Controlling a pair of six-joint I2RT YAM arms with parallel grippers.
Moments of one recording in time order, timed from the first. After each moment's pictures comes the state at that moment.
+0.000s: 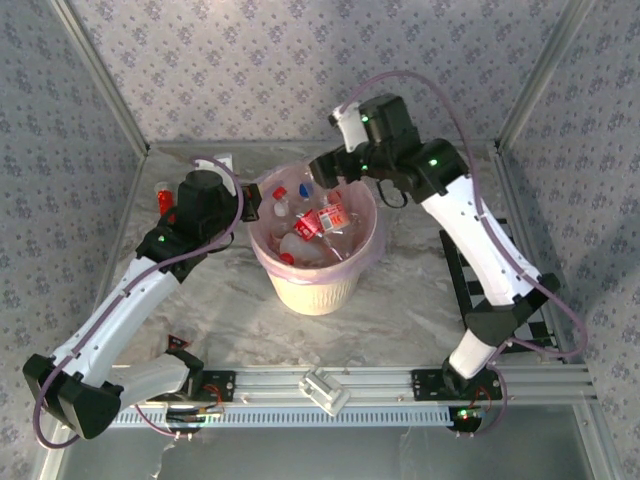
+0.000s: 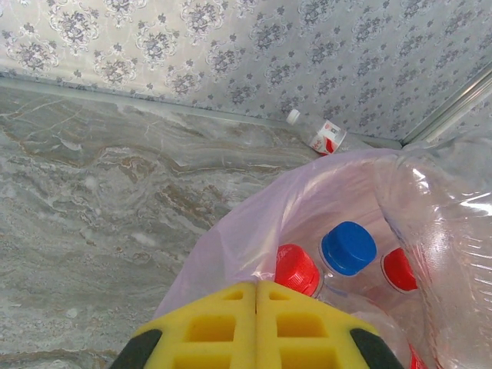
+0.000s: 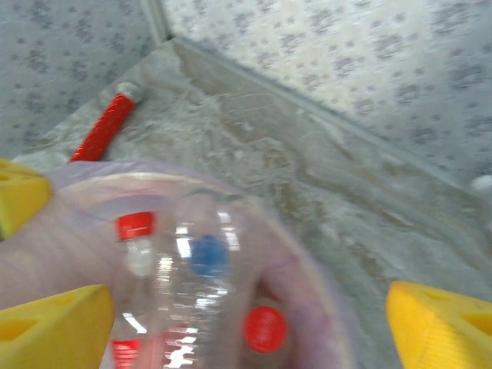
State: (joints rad) left arm -0.53 1.10 1.14 -0.43 -0.08 -0.51; right arm 0.62 1.65 2.08 -1.00 -0.02 0.00
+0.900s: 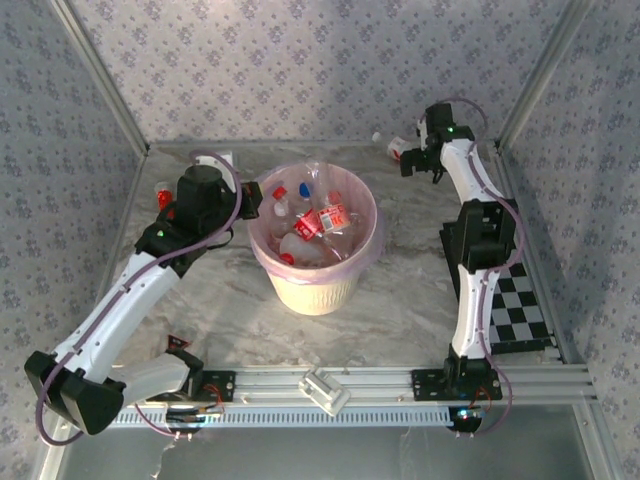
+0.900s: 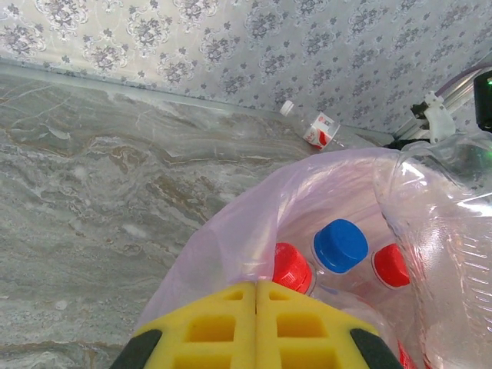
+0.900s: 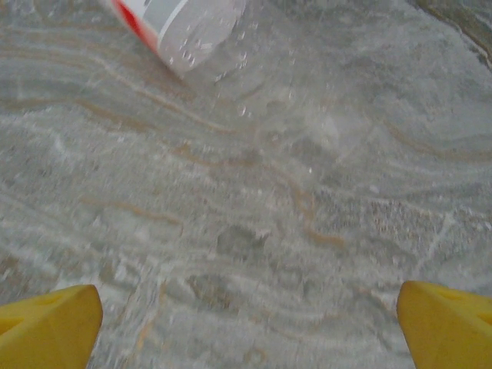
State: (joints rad) left arm -0.51 1.12 1.18 -0.48 -0.03 -0.53; right arm 0.05 2.26 2.13 -0.90 0.09 -0.07
